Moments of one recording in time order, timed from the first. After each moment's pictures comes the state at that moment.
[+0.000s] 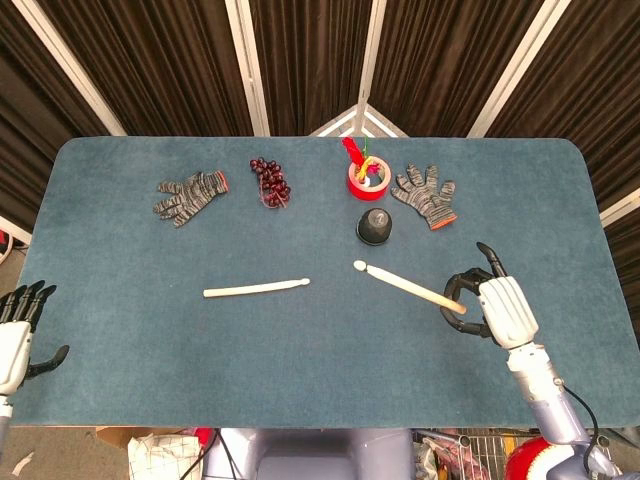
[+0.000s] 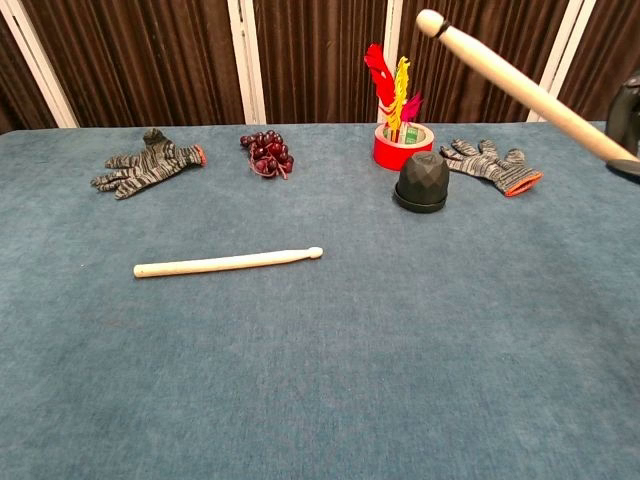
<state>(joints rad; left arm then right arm) -0.08 -1.11 -0.07 -1.77 1.29 1.38 0.21 0.39 -1.28 0.08 -1.55 -1.57 1.42 0.25</state>
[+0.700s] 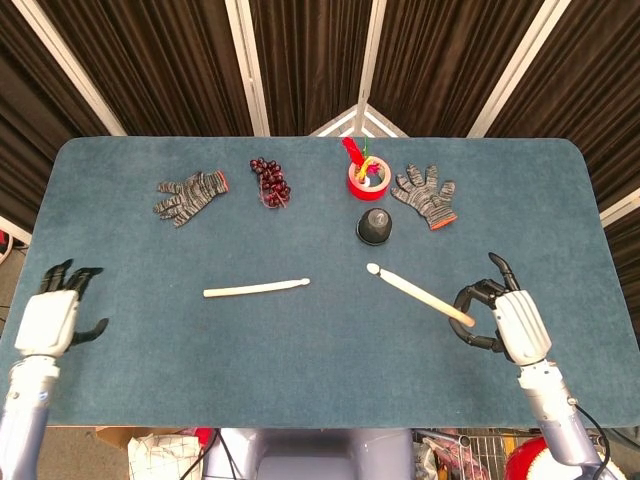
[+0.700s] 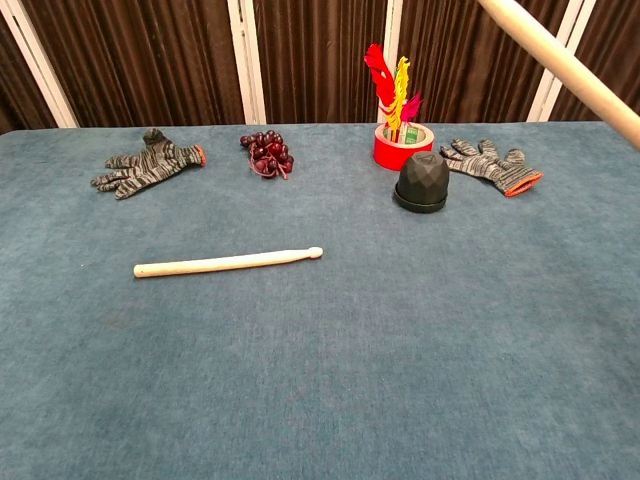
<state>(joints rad) -0.23 -1.22 -0.16 -1.76 1.15 1.27 0.35 0.32 -1.28 0.06 -1.57 -1.62 1.50 0.31</state>
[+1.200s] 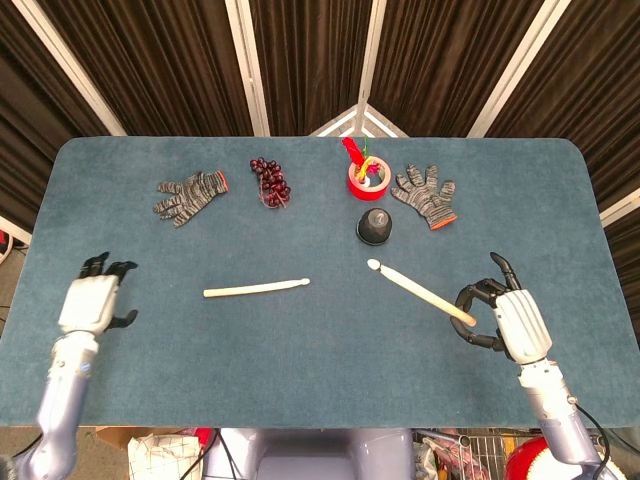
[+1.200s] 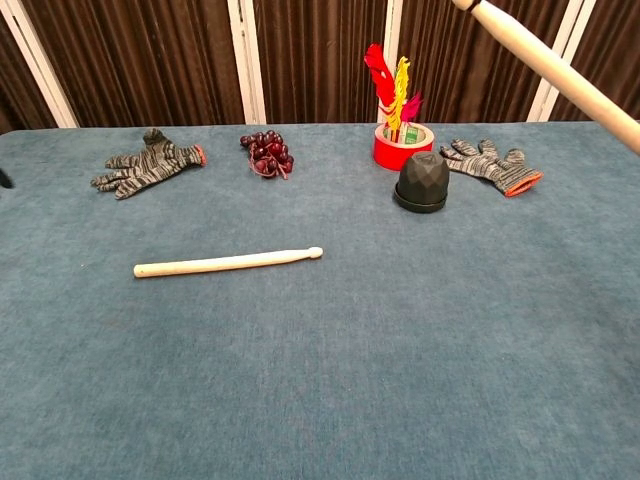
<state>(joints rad) -0.41 -1.30 -0.22 -1.82 0.81 1.20 0.67 0.32 -1.28 0.07 -1.56 -1.62 1.49 0.30</state>
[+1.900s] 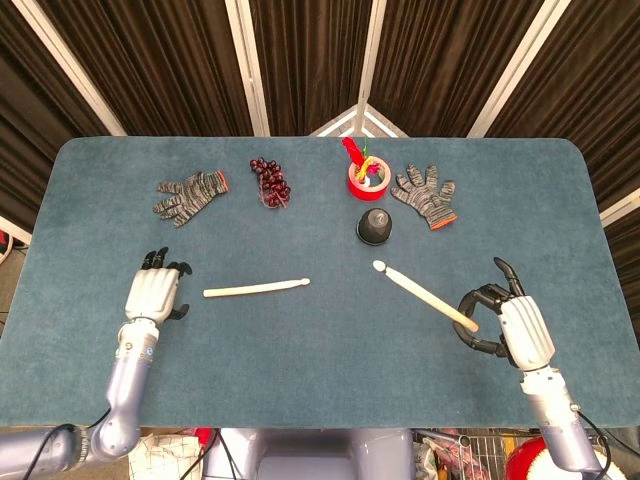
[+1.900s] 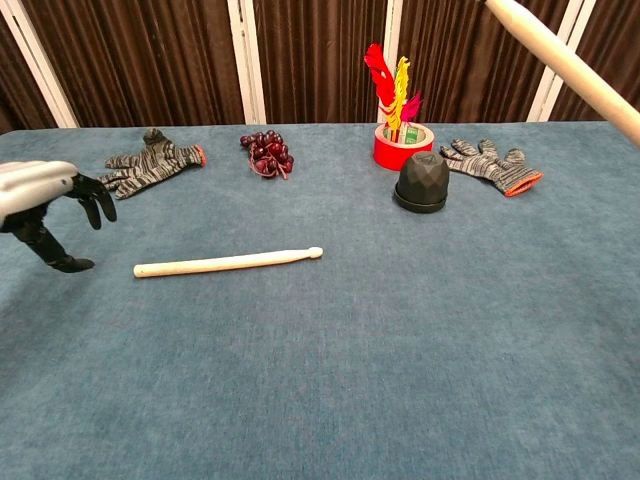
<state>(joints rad) -0.59 -1.54 -0.23 -1.71 0.68 1.25 0.83 0.28 -1.31 0.06 -1.53 -1.64 1.53 0.35</state>
